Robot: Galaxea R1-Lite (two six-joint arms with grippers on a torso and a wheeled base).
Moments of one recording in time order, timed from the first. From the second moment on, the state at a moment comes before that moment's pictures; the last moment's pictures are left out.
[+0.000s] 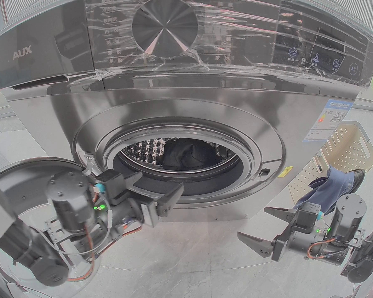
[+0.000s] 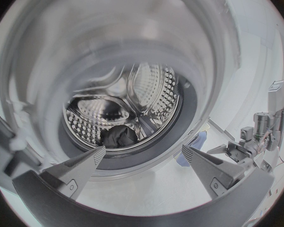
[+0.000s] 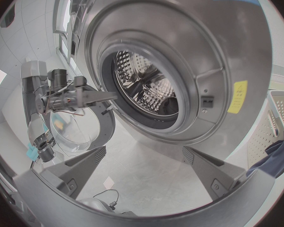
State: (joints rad) left arm -0.69 1.77 -0.40 -1.29 0.14 -0.15; right arm 0.67 1.79 -0.10 -1.48 0.09 0.12
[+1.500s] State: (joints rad) left arm -0.56 0.65 -0.02 -0.54 0.17 -0.12; right arm 0.25 0.68 -0.02 -0.57 -0.04 0.05
